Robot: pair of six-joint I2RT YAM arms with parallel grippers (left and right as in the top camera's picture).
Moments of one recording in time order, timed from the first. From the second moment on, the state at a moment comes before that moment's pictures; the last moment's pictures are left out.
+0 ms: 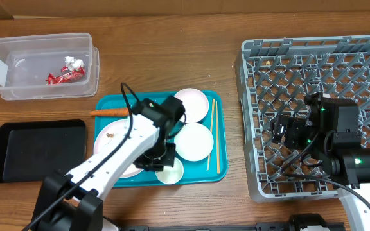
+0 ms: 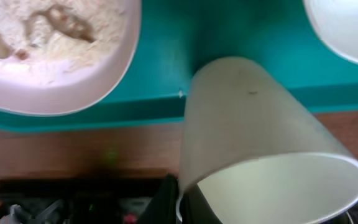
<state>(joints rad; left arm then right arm) -0.55 1.62 1.17 -1.37 0.08 -0.47 0.03 0.98 0.95 -0.94 -0.13 0.23</state>
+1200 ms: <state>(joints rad) -0.35 1.77 1.50 -0.74 1.21 -0.41 -0.16 1.22 0.96 -0.56 -1.23 0.08</state>
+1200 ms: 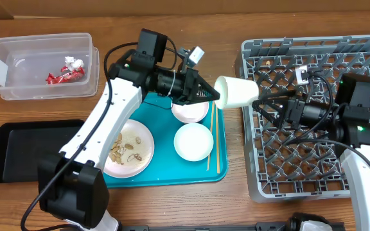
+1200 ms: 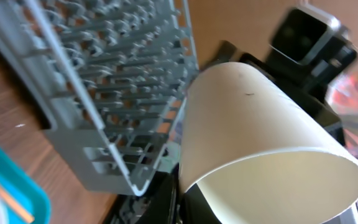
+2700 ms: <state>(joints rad) -0.44 1.78 1.50 -0.52 1.26 -0.55 -0.16 1.25 0.96 -0.43 -1.51 0.06</state>
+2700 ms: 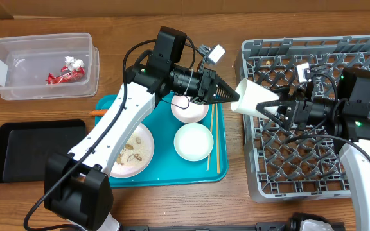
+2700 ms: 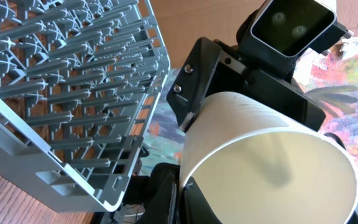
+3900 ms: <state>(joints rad) -0.16 1.64 1.50 -1.23 0.27 -0.39 -0.26 1.25 1.25 -1.07 -0.57 0.11</state>
